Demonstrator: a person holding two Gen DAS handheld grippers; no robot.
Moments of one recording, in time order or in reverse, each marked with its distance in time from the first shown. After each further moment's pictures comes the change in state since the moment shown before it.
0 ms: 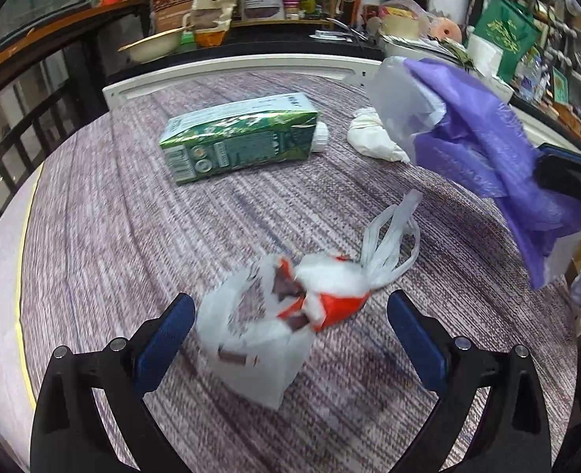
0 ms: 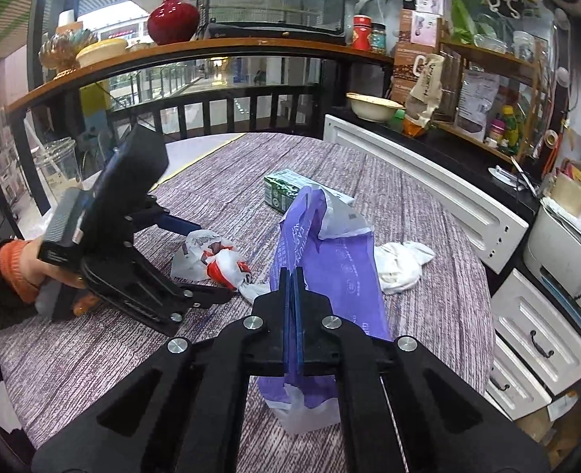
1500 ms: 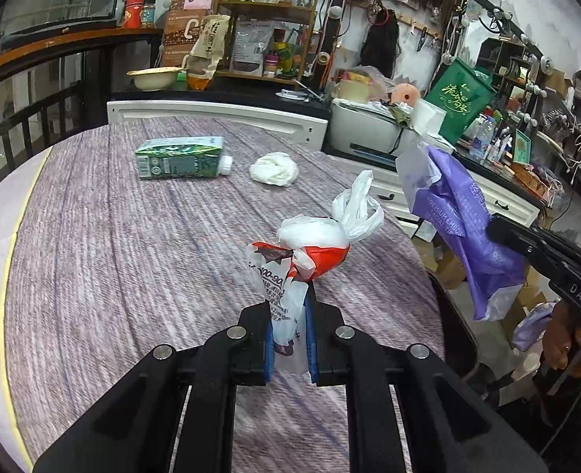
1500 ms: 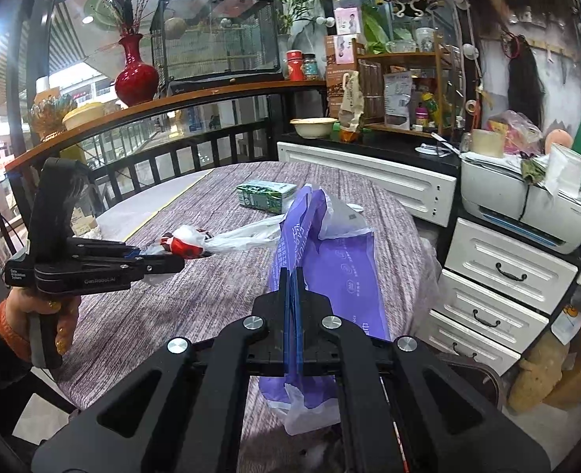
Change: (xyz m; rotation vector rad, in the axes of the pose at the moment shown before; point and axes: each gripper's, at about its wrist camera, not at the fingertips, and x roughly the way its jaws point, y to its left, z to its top) left arm -0.103 -0.095 -0.062 -0.161 -0.221 -0.123; right arm -0.139 -0.012 -0.098 0.208 -0.147 -0.109
